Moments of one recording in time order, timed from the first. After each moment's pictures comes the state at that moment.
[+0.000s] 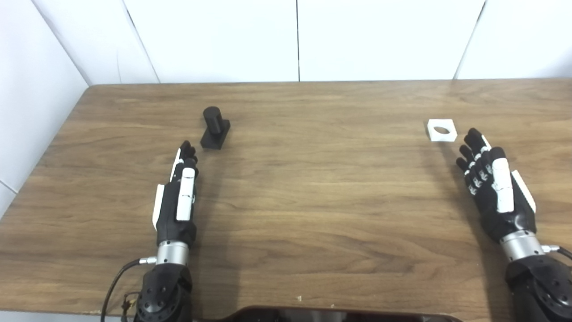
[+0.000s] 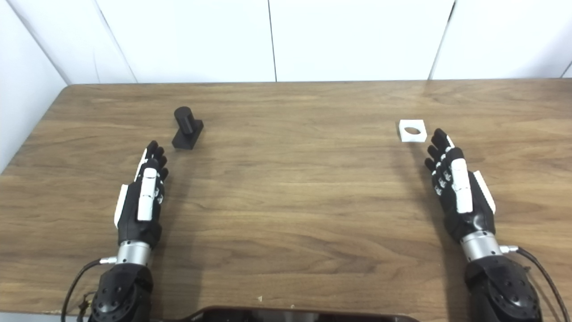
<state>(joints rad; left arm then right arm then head) 0.11 0.03 0.13 -0.19 -0.08 0.02 0.03 -0.03 -0.22 -0.15 -0.06 0.25 0.06 0.20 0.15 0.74</state>
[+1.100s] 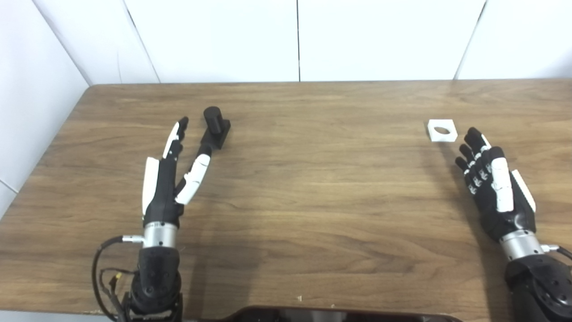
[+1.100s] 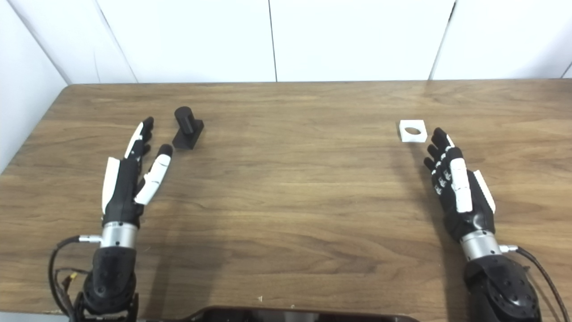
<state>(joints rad) 0.04 0.11 0.08 -0.33 0.42 0.15 0.07 -0.04 -0.22 -0.15 -0.06 0.25 0.06 0.19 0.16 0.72</state>
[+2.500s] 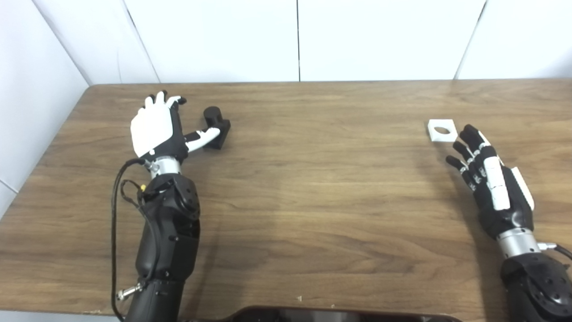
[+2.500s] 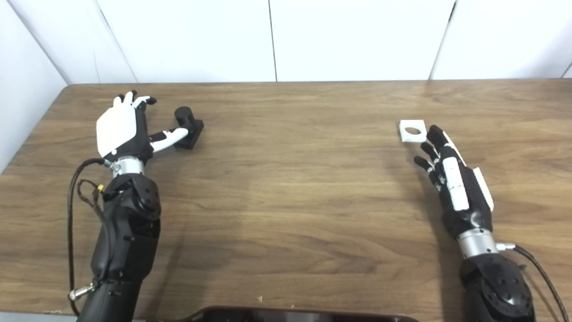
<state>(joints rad) -0.31 0.16 0.04 0.03 1.11 0.47 -0.01 -0.04 -0.19 -0.14 -0.06 0.22 0.03 0.18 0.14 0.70</state>
